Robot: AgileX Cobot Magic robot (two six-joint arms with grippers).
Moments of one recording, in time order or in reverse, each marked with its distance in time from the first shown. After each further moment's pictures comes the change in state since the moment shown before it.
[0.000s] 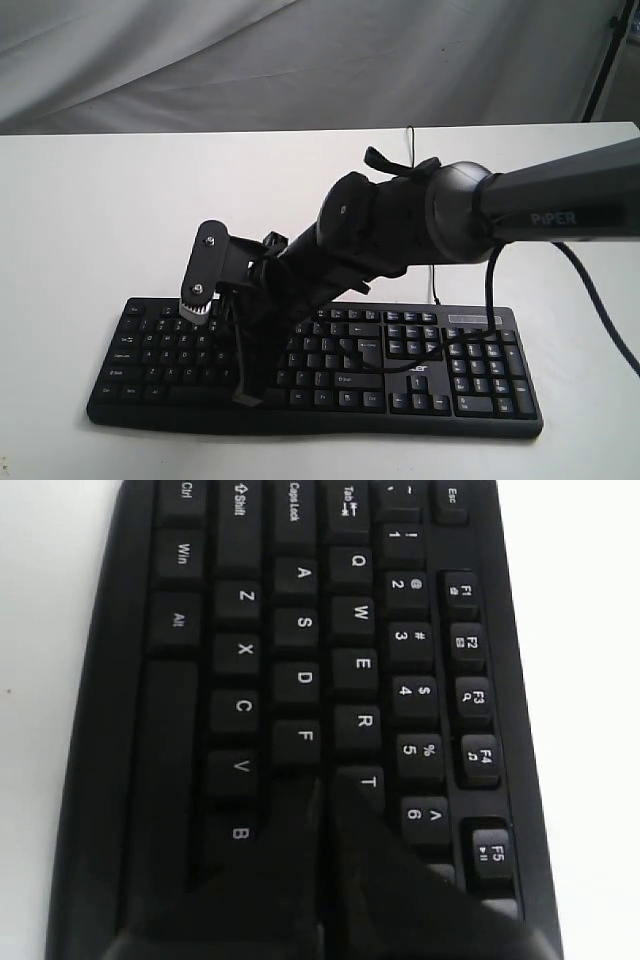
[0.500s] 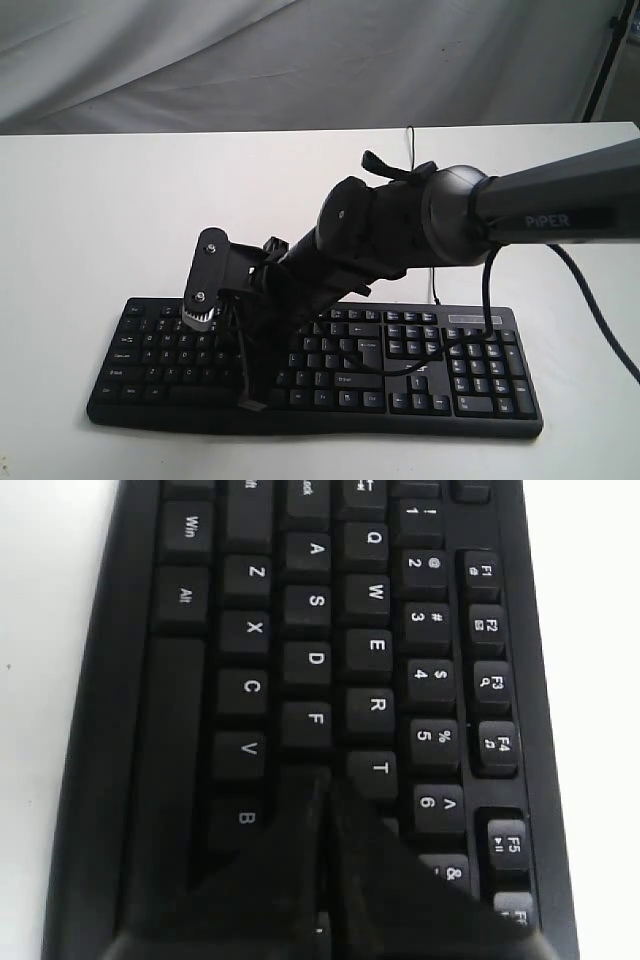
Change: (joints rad) left arm 0.000 0.000 0.000 0.000 0.000 0.000; right arm 0.000 0.009 0.000 -0.025 0.007 0.002
